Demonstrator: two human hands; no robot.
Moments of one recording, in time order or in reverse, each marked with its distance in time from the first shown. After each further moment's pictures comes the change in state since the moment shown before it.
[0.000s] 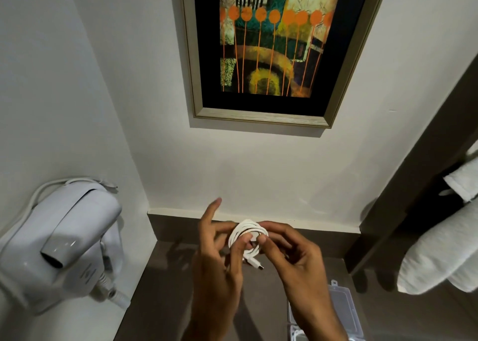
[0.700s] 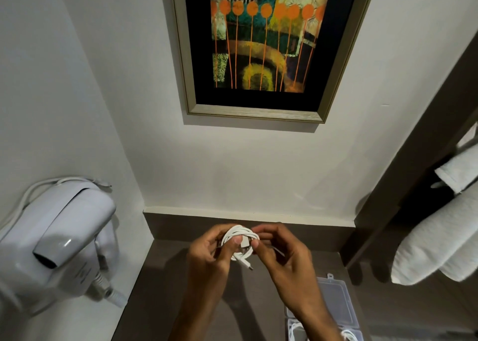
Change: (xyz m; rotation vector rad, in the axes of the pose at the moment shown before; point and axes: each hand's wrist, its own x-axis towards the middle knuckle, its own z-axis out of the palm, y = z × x) left_hand 0.005 -0.024 -0.001 -0.245 -0.133 -0.327; right_hand 0.000 0.021 -0.011 -0.222 -0.030 -0.053
